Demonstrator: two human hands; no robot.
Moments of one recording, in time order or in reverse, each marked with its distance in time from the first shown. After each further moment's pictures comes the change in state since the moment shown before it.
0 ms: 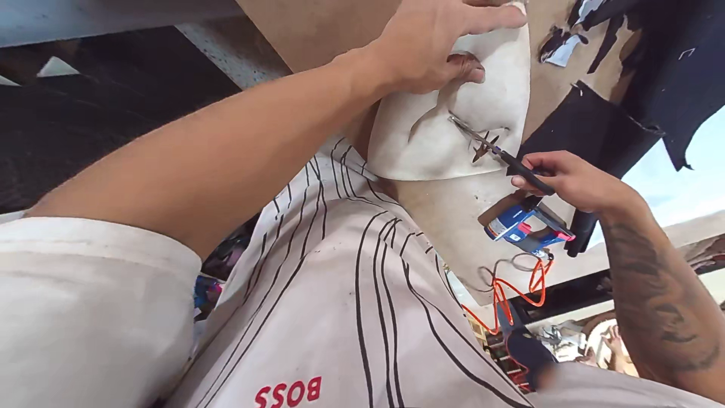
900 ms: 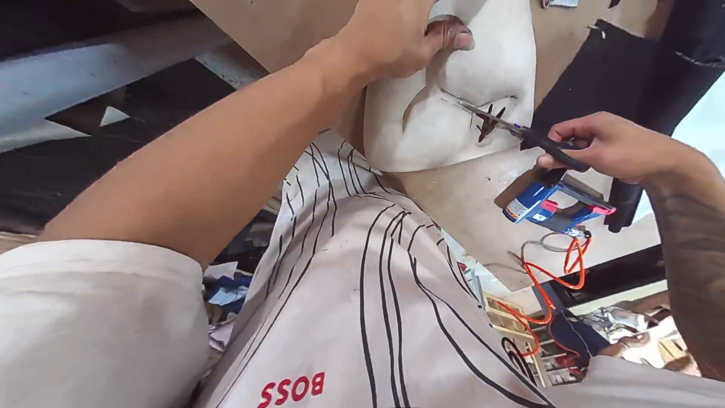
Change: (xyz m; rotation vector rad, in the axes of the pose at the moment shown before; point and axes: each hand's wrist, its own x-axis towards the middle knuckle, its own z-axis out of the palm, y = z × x) left_hand -0.002 -0.005 0.007 0.085 -0.076 -0.156; right_hand -0.009 0.021 -0.015 -0.054 0.029 -0.012
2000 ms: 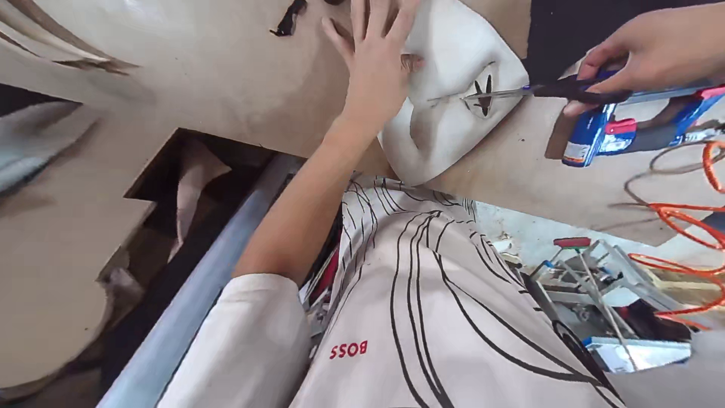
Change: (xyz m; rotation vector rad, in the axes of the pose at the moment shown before) left_hand 0.005 0.045 -0.018 0.452 -0.015 0.064; right_hand -0.028 0.022 0.027 -0.092 0.236 0.039
